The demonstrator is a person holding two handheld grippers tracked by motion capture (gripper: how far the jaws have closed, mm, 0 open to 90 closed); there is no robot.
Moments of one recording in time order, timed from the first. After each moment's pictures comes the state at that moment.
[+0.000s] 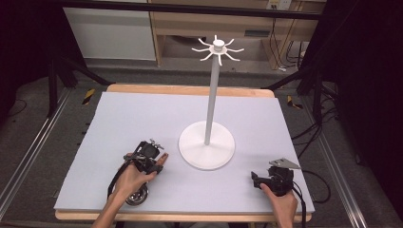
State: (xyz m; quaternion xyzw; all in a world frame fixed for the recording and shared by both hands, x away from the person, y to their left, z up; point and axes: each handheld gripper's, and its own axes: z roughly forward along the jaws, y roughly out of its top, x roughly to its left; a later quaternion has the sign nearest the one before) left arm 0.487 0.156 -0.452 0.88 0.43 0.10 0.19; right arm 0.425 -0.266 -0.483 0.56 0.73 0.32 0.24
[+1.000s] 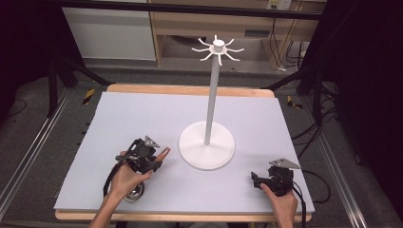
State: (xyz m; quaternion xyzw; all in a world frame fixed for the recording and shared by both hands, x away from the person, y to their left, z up) left arm 0.469 0.165 -0.420 0.87 0.40 0.13 0.26; right arm 0.425 -0.267 -0.484 0.56 0.73 0.32 0.23
